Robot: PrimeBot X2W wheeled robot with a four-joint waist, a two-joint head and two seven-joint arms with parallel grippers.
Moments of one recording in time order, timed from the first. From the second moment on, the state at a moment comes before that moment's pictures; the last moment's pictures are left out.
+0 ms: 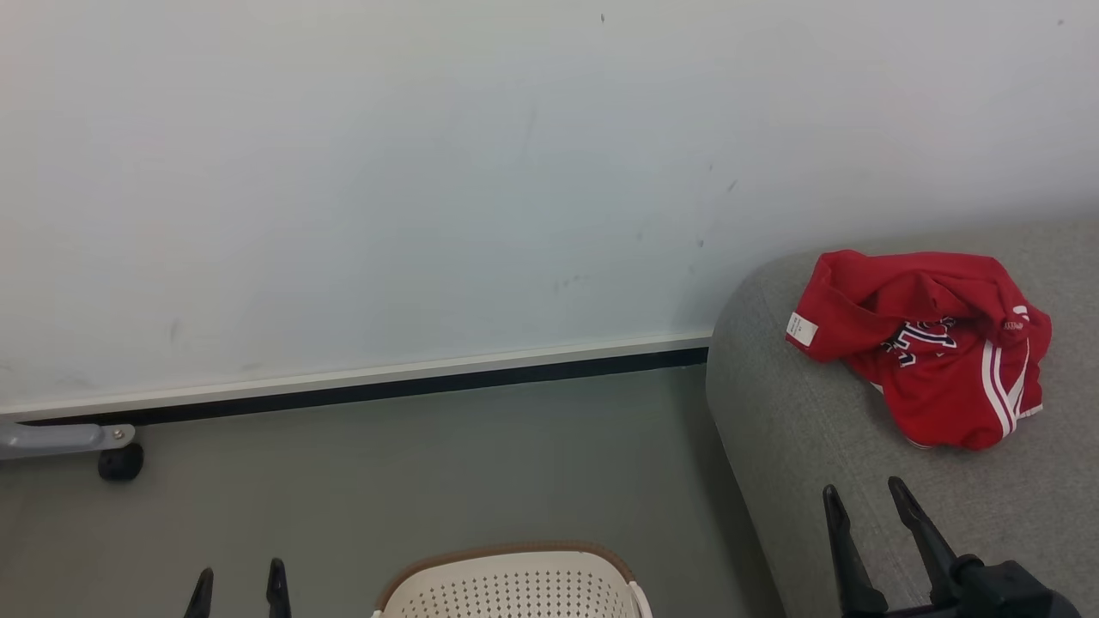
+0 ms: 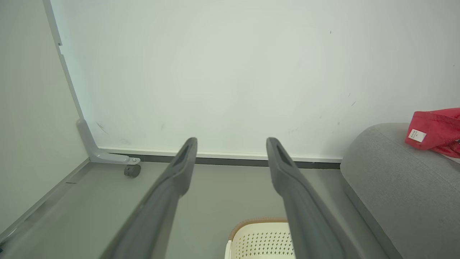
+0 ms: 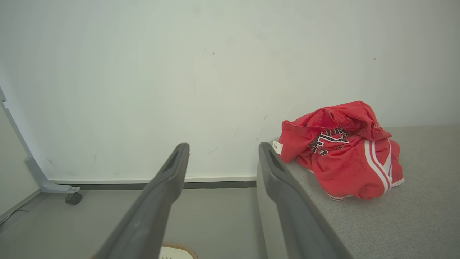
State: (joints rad) left arm 0.21 0.18 -0.11 0.10 -0.37 0.12 -0.25; right arm 0.05 -0.27 0.33 0.07 0.36 -0.12 -0.25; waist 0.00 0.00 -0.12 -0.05
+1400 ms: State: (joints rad) left arm 0.14 0.17 -0.15 0.12 -0.31 0.12 -0.22; right arm 0.05 -0.22 0.27 0.08 0.32 -0.12 -0.25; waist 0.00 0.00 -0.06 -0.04
